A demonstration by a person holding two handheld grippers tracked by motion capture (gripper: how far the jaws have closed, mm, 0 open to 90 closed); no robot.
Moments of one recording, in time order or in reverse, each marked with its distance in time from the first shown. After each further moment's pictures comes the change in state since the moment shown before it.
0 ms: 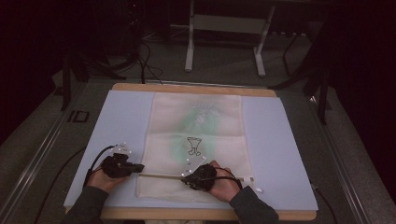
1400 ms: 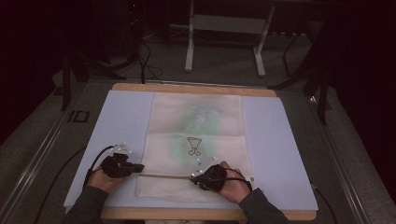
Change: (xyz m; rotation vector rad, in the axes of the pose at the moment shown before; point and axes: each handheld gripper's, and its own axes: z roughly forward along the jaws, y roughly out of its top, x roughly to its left) left arm 0.000 0.000 0.000 -0.001 -0.001 -0.004; right arm -0.006 -0.021 -0.017 0.003 -0.024 0.021
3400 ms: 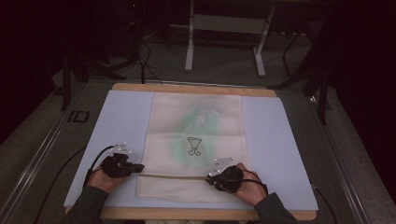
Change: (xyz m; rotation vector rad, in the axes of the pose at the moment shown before) left arm 0.000 0.000 0.000 0.000 0.001 0.001; right arm -0.012 -0.038 -0.026 0.022 -0.028 0.060
